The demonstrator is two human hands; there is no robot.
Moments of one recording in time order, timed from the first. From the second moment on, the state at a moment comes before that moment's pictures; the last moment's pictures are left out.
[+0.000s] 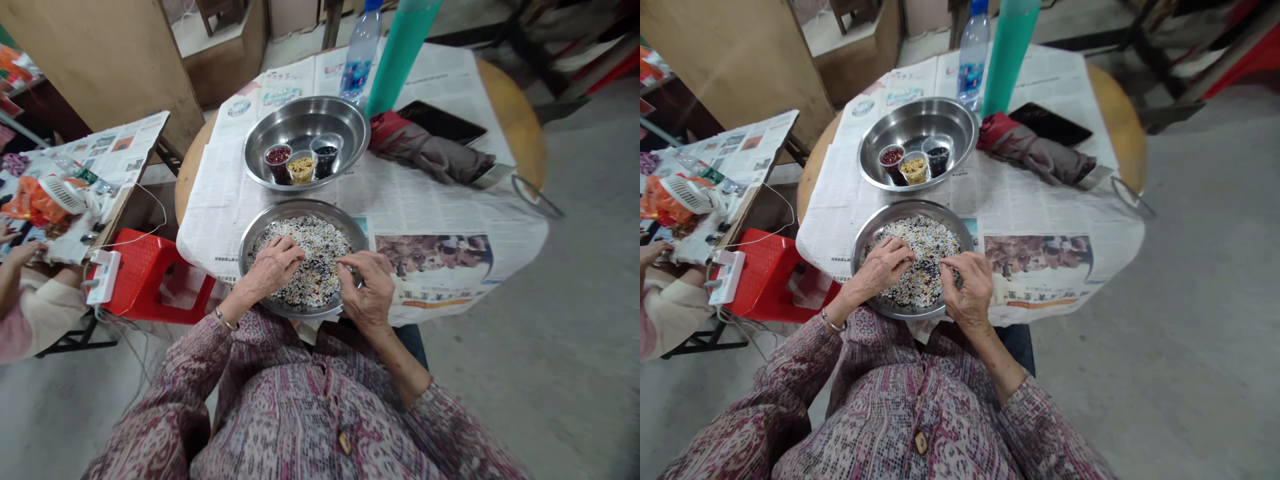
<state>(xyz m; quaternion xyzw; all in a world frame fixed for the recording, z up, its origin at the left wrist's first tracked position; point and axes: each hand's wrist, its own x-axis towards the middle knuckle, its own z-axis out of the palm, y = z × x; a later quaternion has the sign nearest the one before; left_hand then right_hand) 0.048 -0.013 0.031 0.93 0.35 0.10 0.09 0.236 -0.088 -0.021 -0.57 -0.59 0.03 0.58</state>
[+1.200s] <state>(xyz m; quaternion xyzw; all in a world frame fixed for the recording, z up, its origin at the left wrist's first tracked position) 0.060 -0.027 0.040 0.89 0.45 0.06 0.04 0.237 -0.088 -0.021 -0.57 -0.60 0.02 0.57</state>
